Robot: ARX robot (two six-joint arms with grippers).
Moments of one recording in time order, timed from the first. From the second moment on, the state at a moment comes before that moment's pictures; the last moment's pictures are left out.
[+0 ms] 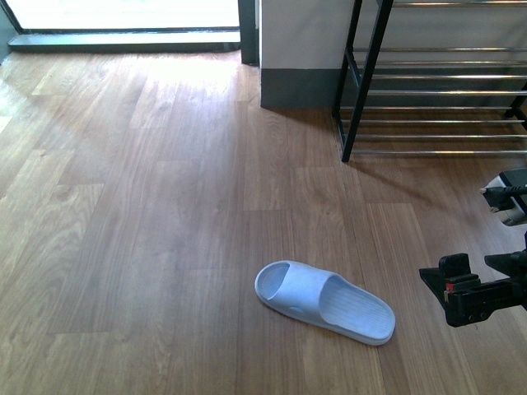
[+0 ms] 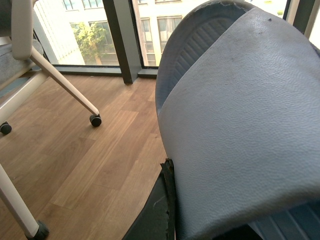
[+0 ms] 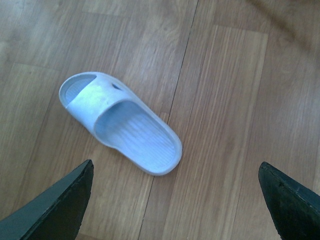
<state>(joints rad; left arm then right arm) -0.18 0.53 0.06 0.37 -0.48 0.06 0.07 2.09 0.46 0.86 -0.15 -0.12</state>
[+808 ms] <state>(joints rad) -0.18 0.53 0.06 0.37 -0.48 0.06 0.11 2.34 0.56 1.23 -0.01 -0.12</state>
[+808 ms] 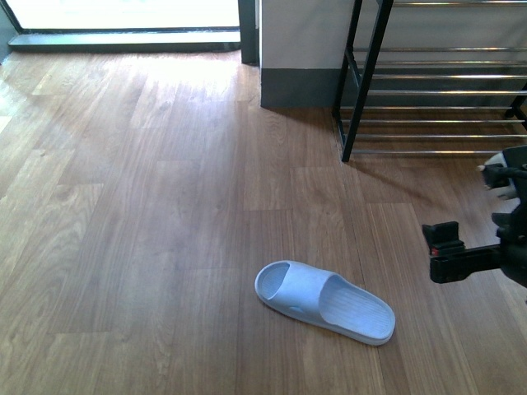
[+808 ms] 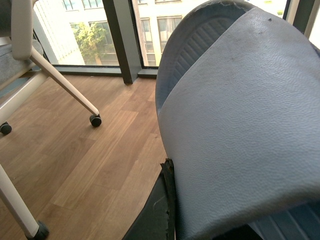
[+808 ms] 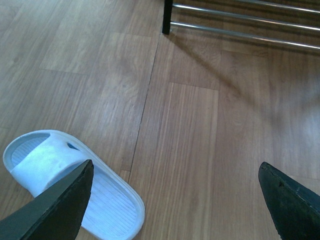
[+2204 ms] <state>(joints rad) -0.18 0.53 0.06 0.37 -0.48 0.06 0.25 2.92 1.25 0.66 -0.49 -0.22</state>
